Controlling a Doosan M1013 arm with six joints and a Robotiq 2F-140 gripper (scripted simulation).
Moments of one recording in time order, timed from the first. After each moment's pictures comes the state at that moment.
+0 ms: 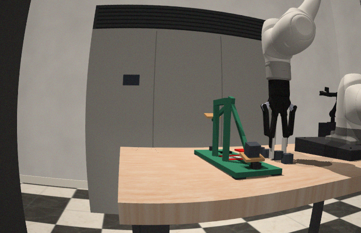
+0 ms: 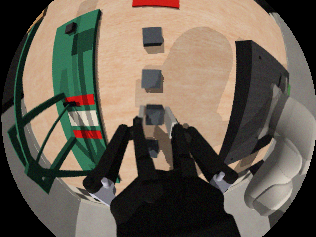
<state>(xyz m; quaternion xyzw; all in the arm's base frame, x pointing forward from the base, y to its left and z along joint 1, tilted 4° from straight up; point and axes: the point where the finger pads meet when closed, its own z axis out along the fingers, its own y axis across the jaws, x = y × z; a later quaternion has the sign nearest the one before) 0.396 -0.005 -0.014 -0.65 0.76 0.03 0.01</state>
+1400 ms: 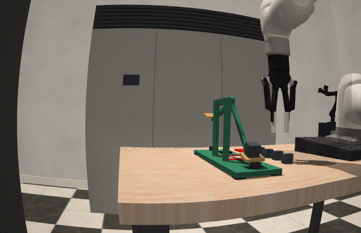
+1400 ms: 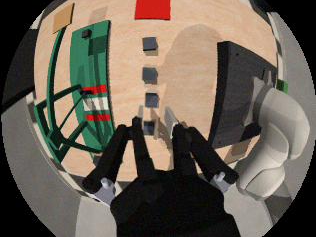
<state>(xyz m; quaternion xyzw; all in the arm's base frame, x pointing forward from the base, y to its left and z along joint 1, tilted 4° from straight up) 0.395 -0.007 0.067 -0.65 0.76 0.03 0.01</state>
